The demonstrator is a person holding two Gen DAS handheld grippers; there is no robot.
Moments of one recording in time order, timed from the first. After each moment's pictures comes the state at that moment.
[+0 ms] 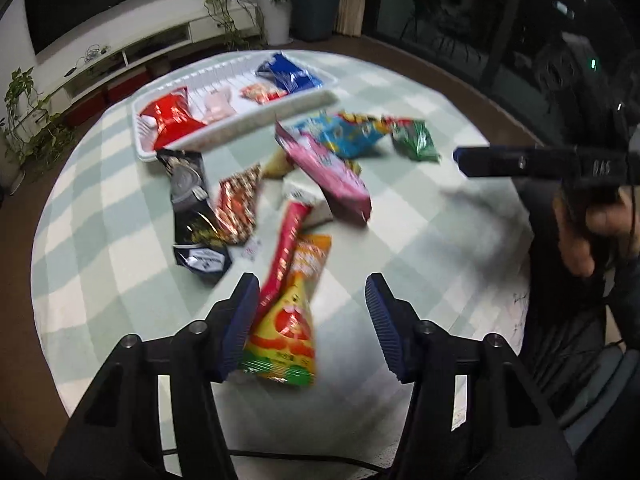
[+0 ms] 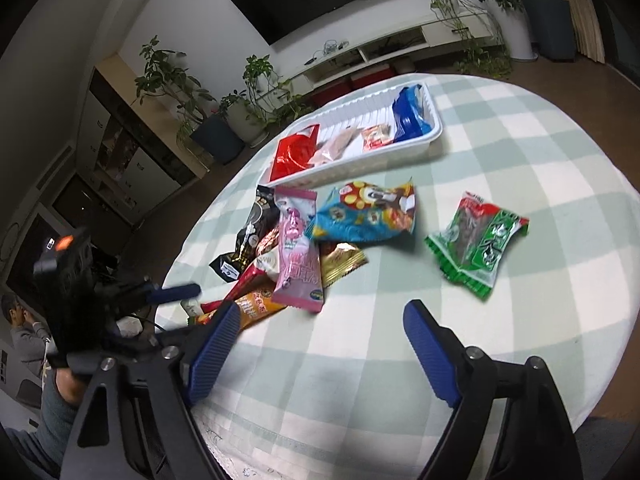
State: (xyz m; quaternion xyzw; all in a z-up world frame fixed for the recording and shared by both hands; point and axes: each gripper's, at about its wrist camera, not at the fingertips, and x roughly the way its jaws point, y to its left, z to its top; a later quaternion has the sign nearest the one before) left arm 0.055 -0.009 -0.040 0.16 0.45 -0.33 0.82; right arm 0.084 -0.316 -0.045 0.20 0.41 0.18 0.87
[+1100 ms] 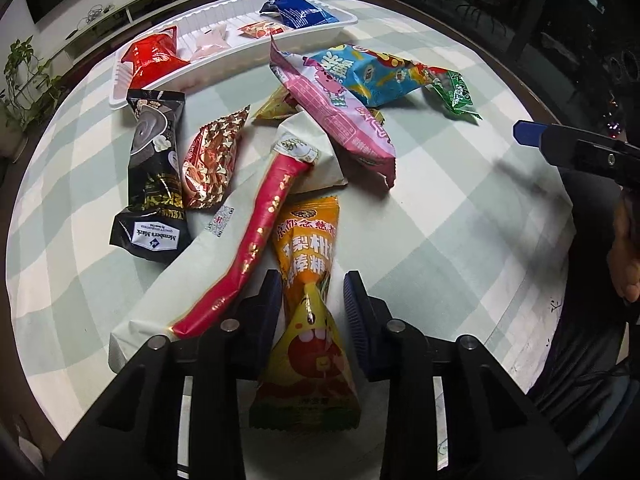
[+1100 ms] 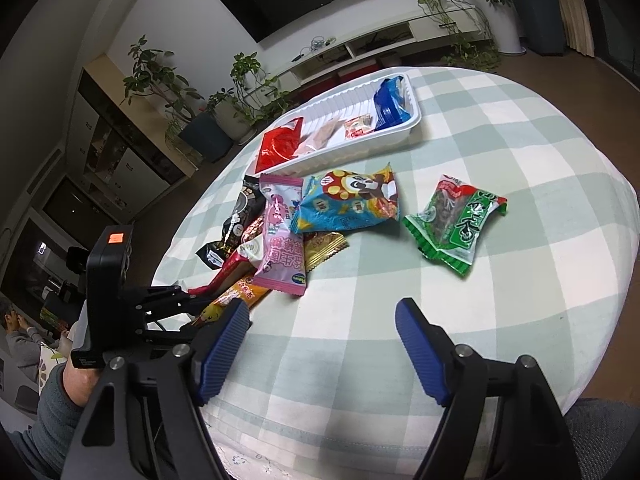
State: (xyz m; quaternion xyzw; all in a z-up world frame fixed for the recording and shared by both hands) left arm 0.086 -0.040 -0.084 0.17 0.53 -0.29 0.78; right arm 0.071 -0.327 -0.053 0.20 0.42 0.16 0.87
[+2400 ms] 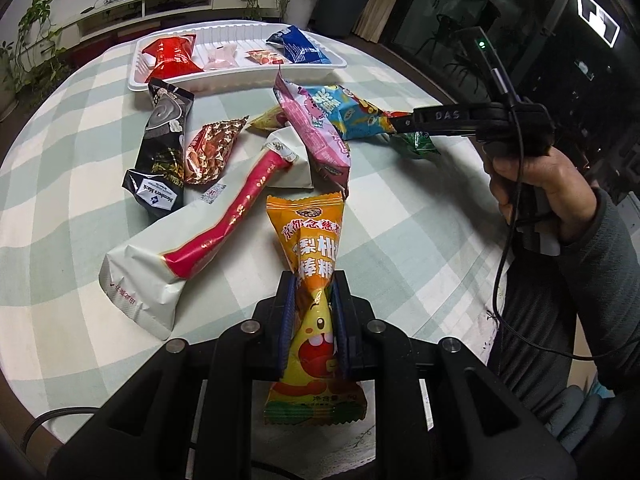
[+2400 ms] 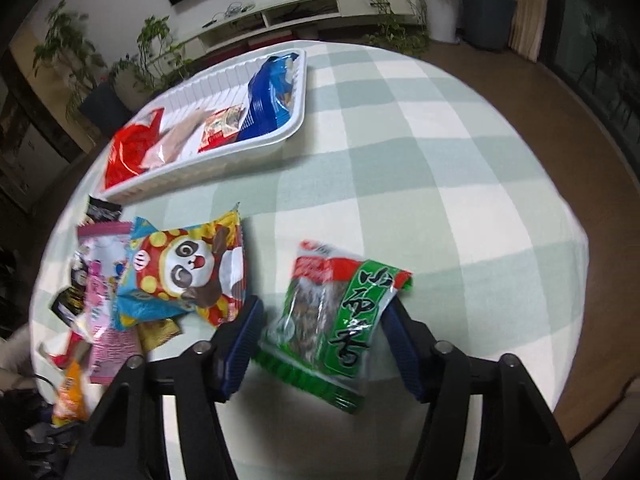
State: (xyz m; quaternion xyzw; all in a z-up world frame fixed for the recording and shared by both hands) left arm 0.048 -0.002 -0.062 0.04 0.50 -0.33 0.80; right arm 0.175 -0.358 -0.083 0.09 0.51 -0.01 0.86
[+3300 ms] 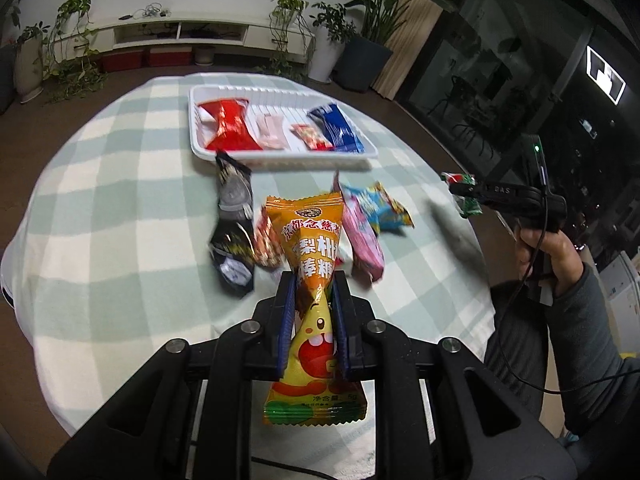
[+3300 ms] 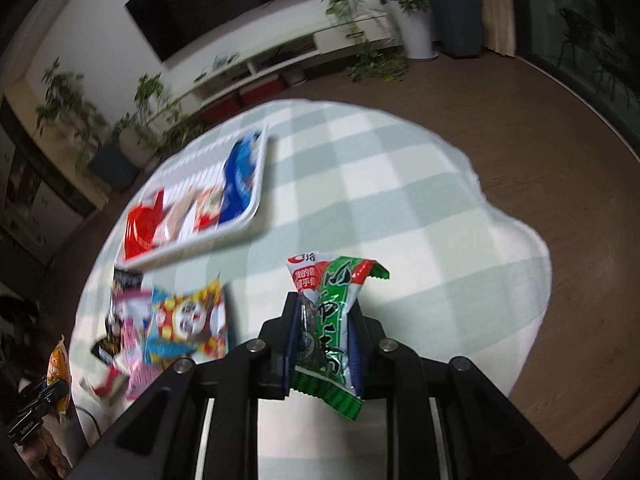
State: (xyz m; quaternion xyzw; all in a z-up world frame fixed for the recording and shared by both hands) left arm 0.090 0.057 -0.001 -0.04 0.44 -0.30 0.85; right arm 0.154 -0.431 -0.033 0.19 0.44 -0.02 0.88
